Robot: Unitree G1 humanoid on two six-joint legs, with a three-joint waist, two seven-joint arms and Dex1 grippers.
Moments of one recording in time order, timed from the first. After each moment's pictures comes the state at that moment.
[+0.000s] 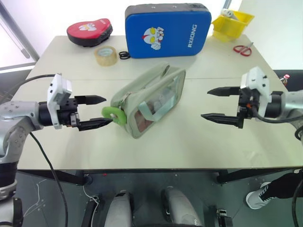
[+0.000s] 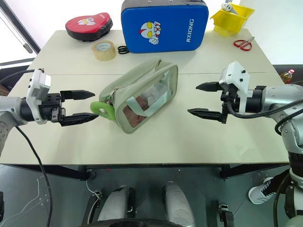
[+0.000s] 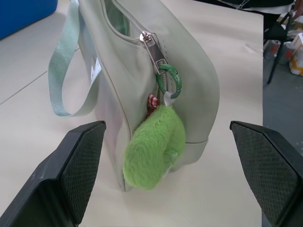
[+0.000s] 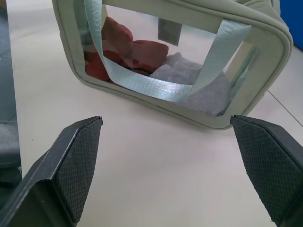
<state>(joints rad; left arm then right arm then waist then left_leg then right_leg) -0.39 0.94 0.21 -0.16 -0.68 0.62 -1.21 -0.48 -1.01 -0.15 -0.25 0.57 0.65 1.13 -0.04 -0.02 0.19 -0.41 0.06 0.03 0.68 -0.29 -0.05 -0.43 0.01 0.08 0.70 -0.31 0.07</state>
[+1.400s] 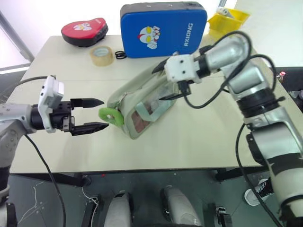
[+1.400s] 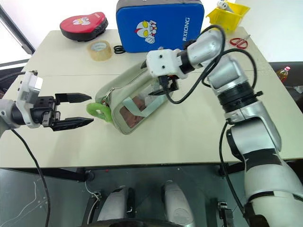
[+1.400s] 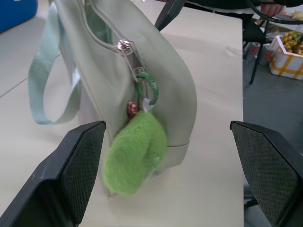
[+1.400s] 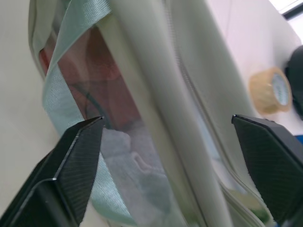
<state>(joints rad) -0.32 0.97 0.28 -0.21 -0.75 0.63 -1.24 -1.24 -0.55 0.42 0.48 -0.03 -0.11 1.35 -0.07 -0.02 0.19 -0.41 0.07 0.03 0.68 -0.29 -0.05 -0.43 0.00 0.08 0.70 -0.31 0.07</state>
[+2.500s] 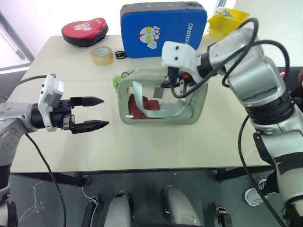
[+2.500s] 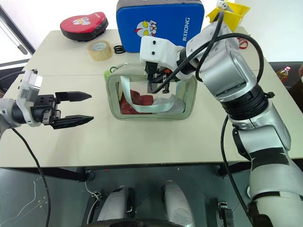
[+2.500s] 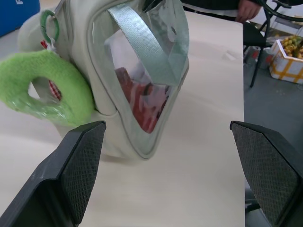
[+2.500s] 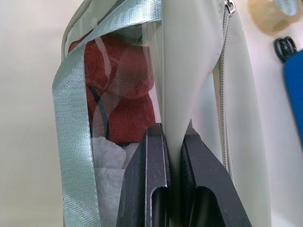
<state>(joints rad) -0.35 0.97 0.25 -0.18 -0.75 0.62 -1.25 -1.26 -0.67 0.45 -0.10 -0.08 0.91 1.28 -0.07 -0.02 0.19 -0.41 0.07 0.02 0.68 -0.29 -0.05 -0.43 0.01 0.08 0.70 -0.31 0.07</state>
